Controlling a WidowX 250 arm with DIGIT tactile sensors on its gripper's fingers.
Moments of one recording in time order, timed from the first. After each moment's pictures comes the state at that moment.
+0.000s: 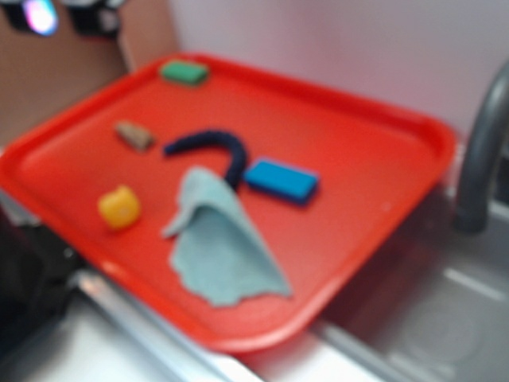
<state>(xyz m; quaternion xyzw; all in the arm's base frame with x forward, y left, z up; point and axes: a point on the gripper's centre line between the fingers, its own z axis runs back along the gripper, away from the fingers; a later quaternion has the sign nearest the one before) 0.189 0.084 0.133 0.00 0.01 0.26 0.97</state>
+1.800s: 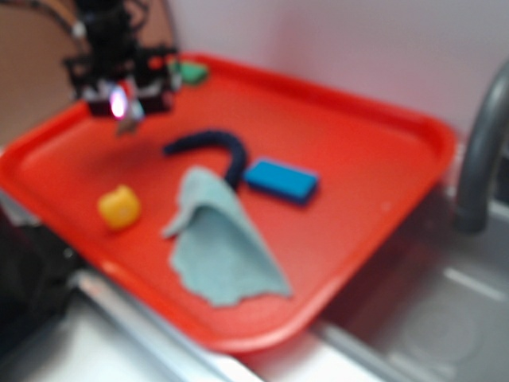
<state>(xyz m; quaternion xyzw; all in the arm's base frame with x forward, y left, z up) 0.214 0.059 0.084 0.02 -0.07 0.31 0.95</state>
